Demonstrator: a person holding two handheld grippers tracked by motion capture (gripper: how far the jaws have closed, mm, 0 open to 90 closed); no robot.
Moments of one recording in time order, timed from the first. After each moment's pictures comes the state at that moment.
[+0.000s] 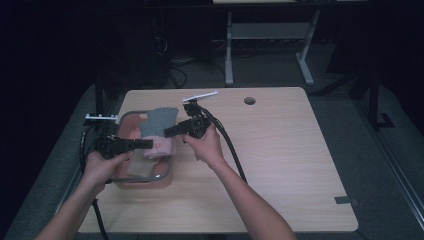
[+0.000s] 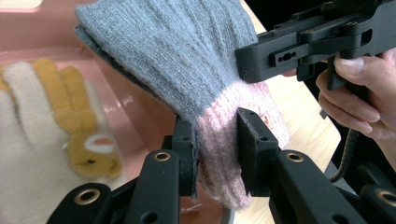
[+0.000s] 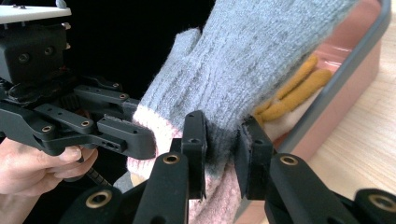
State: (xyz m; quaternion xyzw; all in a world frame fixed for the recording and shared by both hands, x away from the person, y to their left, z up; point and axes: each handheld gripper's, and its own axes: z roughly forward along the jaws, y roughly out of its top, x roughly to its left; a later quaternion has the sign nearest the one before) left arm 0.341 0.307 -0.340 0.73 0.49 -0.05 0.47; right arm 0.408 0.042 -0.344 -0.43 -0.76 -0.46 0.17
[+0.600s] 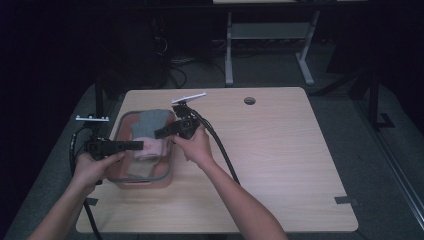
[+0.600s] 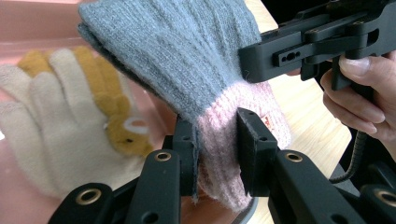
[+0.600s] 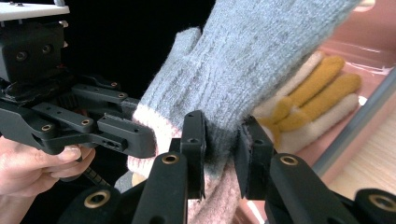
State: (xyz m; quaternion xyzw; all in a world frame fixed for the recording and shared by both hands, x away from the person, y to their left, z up) left arm 0.340 0.333 -0.345 0.73 0.51 -0.04 0.46; right arm 0.413 0.071 -0.352 -0.42 -0.76 -0.46 0.18
